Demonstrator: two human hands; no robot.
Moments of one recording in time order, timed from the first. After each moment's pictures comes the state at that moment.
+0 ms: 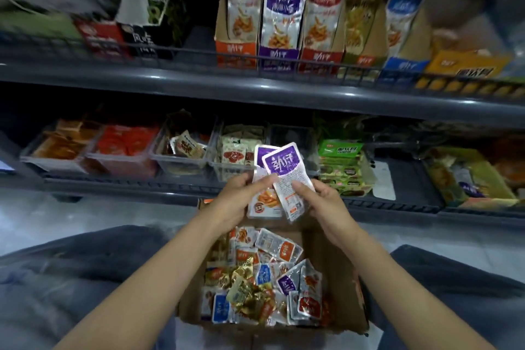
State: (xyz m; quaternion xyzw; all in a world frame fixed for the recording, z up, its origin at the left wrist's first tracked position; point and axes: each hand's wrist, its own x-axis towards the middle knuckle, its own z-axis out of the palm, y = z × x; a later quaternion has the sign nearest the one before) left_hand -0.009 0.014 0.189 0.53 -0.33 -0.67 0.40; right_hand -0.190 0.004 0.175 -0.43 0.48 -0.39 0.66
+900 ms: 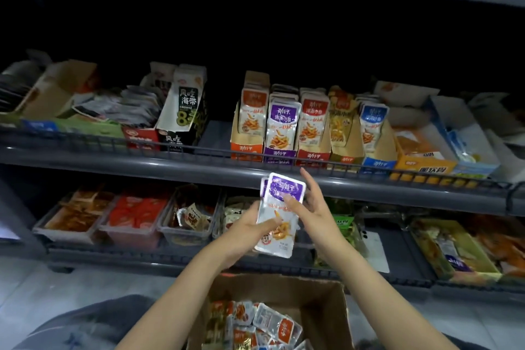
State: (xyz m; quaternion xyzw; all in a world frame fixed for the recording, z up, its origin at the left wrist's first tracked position) left_hand 0.008 -0.009 0.293 0.48 -0.50 -0.60 0.40; right_hand -0.147 -0.037 0.305 -0.57 0.44 -0.44 0.54
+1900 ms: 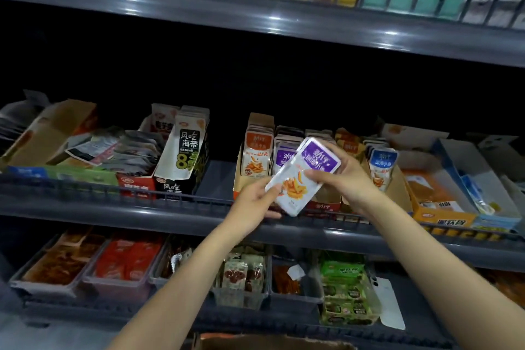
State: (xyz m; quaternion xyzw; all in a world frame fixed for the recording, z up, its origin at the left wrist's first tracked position) left_hand 0.024 -0.115 0.365 0.46 -0.53 -0.50 0.51; right_hand -0.161 -0.162 0.412 -0.64 0.43 -0.45 0.45
